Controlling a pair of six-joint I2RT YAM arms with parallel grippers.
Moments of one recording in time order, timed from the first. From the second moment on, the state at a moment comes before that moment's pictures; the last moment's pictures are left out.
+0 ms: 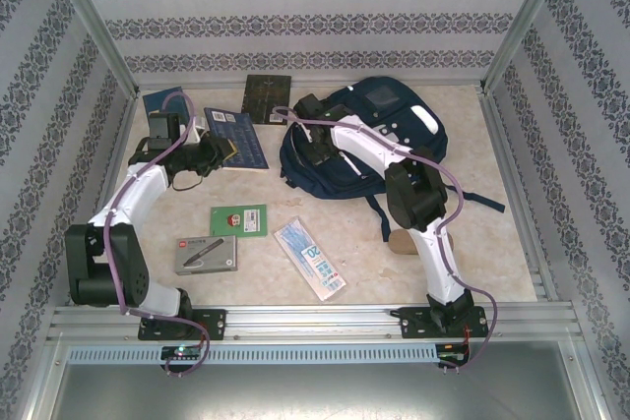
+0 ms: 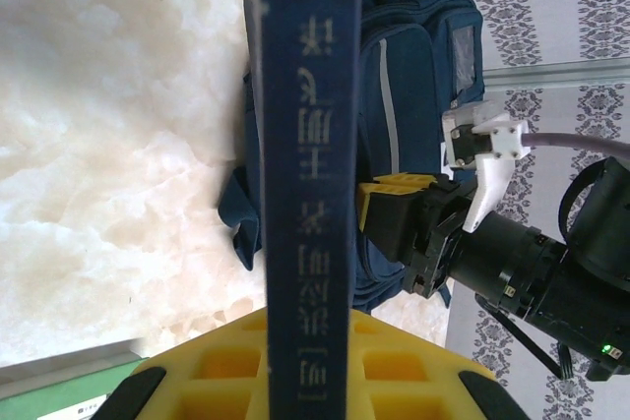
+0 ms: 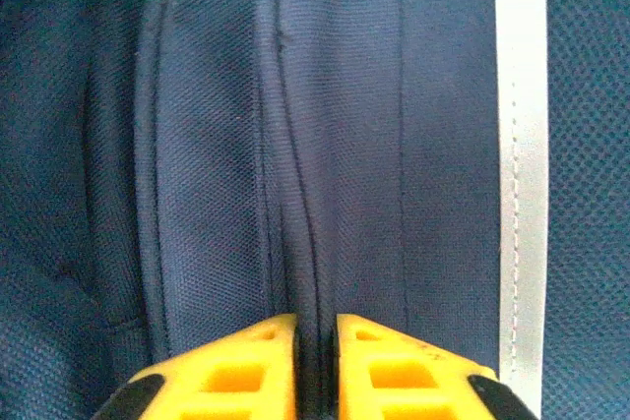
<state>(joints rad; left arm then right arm) 0.06 1.45 1.02 -0.37 0.71 -0.72 0.59 2.27 1.95 -0.93 0.15 0.07</state>
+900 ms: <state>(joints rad) -0.32 1.66 1.01 0.13 0.41 -1.02 0.35 2.17 2.35 -1.13 -0.25 0.34</state>
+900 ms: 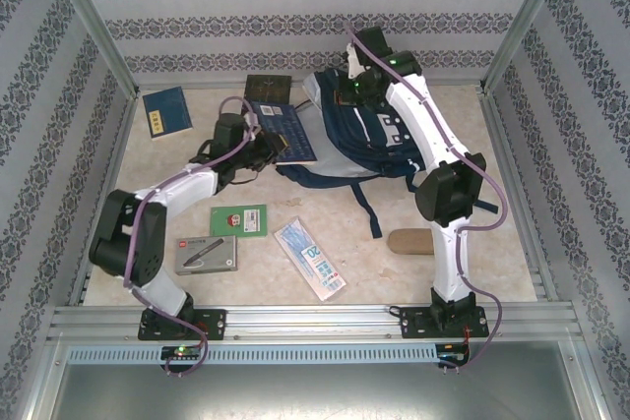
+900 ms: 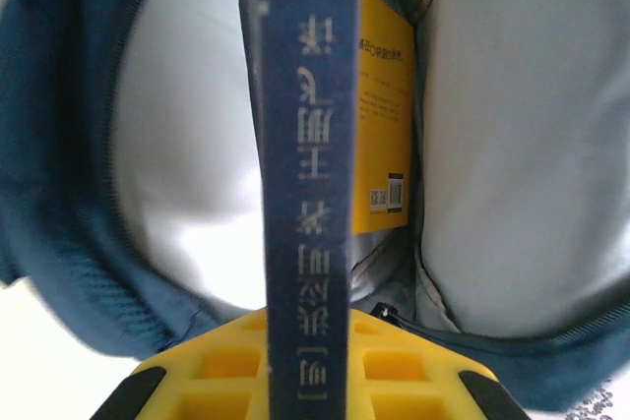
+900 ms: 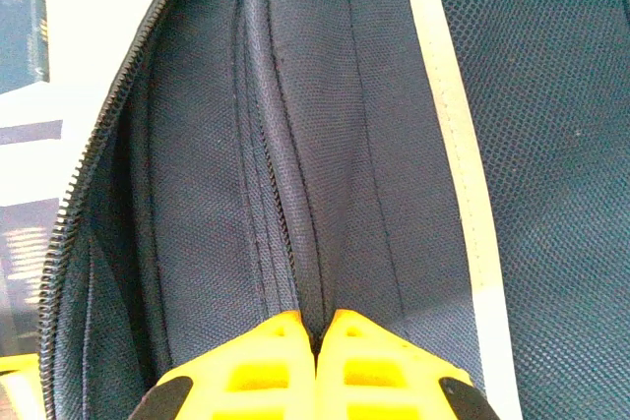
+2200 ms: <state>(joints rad) -0.60 2.28 1.69 0.02 0.18 -1.08 0.33 2.16 2.36 -1.13 -0.36 0.50</state>
